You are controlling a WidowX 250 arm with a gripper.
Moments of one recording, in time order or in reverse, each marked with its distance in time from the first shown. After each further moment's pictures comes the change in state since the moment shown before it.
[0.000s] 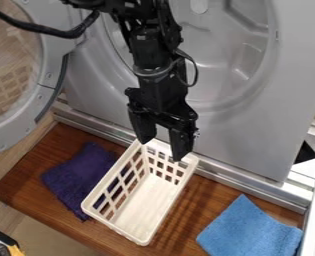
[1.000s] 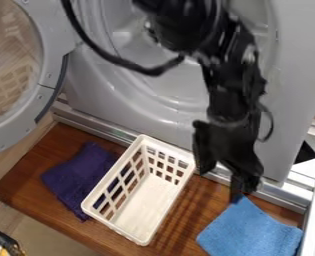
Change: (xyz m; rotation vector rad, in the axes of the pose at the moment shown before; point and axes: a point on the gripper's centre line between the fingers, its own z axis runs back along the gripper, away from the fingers) arm 0.022 -0.078 -0.053 0.034 -0.017 -0.258
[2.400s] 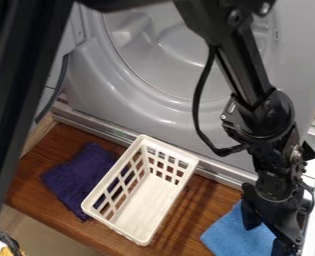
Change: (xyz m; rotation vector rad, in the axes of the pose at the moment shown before) arm 0.031 -0.052 -0.105 -0.061 -0.022 -0.146
